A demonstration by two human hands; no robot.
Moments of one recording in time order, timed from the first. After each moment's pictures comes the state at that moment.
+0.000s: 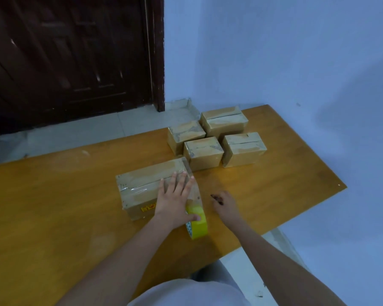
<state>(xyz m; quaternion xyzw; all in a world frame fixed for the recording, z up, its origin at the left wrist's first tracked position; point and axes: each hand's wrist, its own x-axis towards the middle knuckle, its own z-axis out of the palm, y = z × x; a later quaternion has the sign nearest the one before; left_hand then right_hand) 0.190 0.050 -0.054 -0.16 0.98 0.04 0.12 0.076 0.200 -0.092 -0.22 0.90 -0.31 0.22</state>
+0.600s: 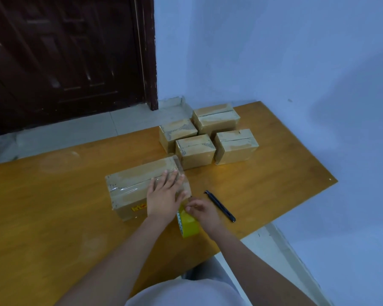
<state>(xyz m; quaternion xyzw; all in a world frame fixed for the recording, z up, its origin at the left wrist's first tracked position) 0.184 0.048 -0.062 -0.22 0.97 0.12 0.03 0.119 0.187 -0.091 -0.18 0.75 -0.53 0.36</state>
